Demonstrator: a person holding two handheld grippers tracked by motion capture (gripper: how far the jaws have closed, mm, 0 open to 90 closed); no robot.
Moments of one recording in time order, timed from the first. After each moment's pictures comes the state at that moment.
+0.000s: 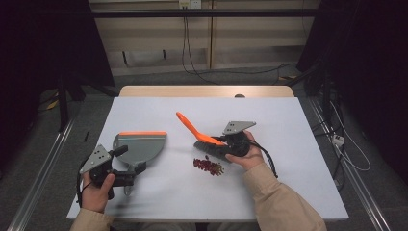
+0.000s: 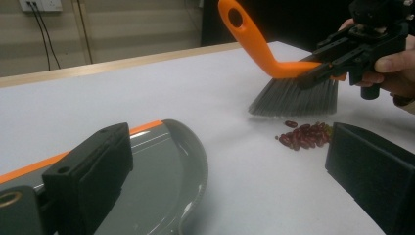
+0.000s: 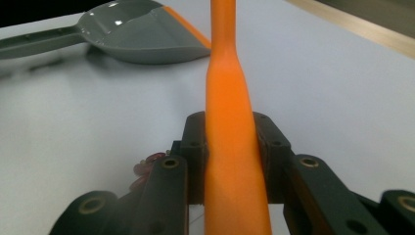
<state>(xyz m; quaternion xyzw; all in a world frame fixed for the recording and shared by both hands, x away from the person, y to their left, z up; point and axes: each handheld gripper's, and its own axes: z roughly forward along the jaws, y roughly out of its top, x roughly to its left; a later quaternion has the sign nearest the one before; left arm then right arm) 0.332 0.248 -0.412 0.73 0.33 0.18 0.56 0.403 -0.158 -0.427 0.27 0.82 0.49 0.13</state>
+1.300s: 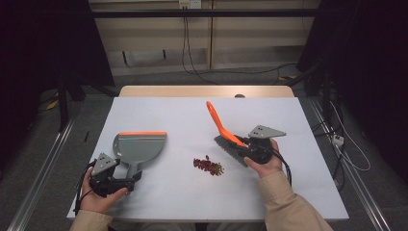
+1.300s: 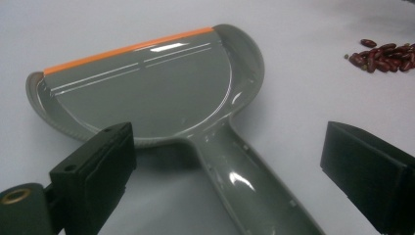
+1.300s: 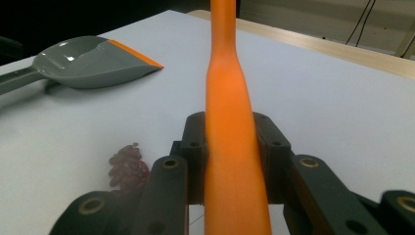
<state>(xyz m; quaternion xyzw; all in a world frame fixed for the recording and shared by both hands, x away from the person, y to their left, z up) 0.321 0.254 -0.435 0.78 0.42 0.20 0.41 0.364 -0.208 -0.416 0.38 0.75 0.50 0.19</state>
